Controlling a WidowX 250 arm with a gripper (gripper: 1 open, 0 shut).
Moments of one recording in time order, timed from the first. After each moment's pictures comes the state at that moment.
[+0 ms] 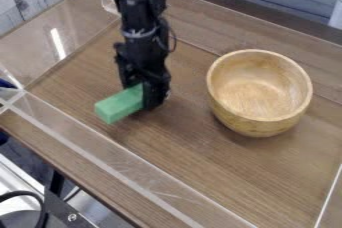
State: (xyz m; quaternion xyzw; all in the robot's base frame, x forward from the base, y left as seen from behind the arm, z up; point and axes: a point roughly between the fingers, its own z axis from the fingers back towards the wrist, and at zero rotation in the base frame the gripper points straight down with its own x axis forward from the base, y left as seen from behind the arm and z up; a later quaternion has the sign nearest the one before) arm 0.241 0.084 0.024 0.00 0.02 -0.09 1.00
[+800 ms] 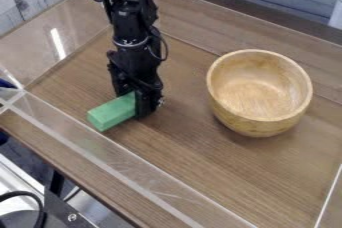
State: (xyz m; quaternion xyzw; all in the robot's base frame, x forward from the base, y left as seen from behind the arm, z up) arm 0.235 0.085 0.021 -0.01 0.02 -0.08 1.00
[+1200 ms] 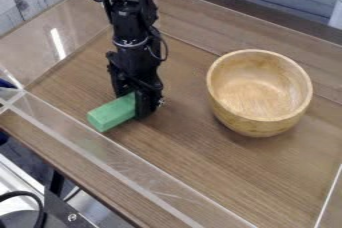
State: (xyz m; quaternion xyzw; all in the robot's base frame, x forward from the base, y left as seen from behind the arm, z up) arm 0.233 0.084 0.021 -0.01 0.03 -0.08 1.00
